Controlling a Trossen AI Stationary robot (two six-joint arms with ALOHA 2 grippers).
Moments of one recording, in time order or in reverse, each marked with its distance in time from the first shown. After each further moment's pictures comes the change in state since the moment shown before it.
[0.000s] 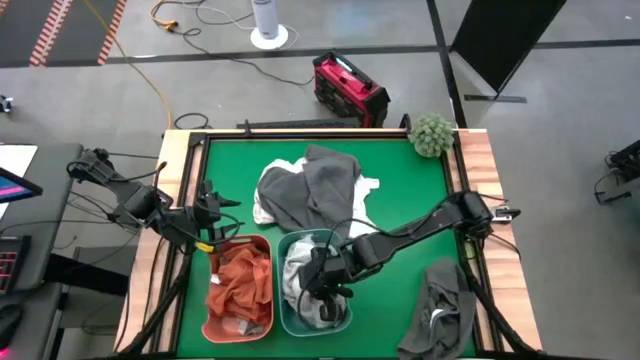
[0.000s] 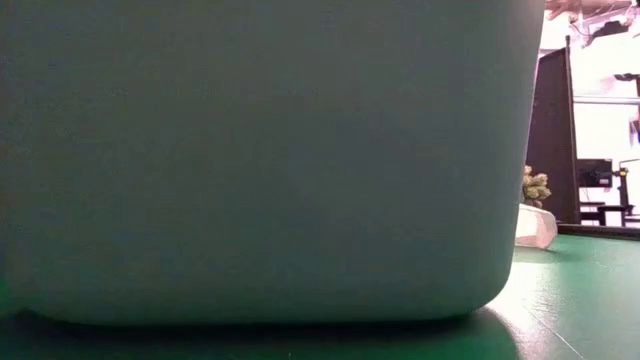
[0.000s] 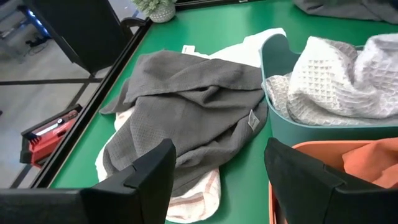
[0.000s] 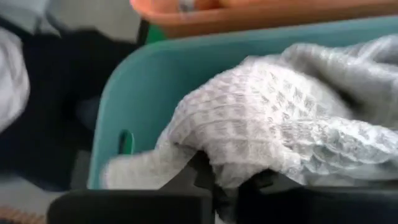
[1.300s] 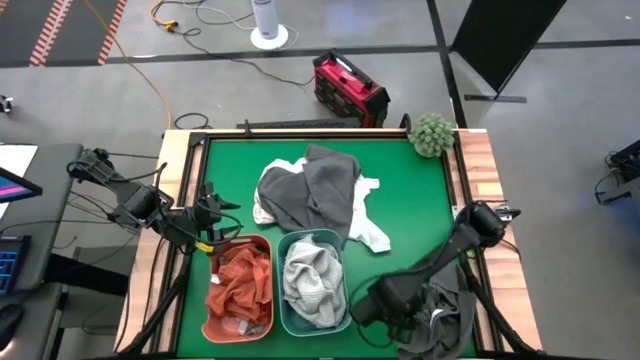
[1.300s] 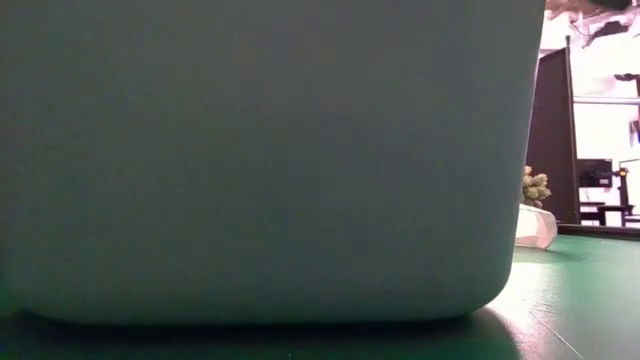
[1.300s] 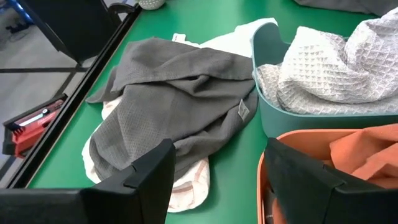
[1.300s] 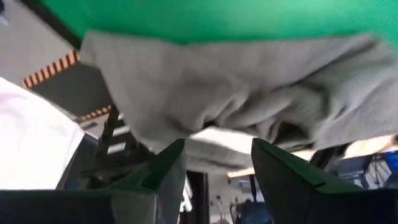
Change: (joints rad) left arm 0.000 0.000 0.000 -0.031 0.051 -0.046; right arm 0.227 -0.022 -0.075 -0.919 -0.424 0.649
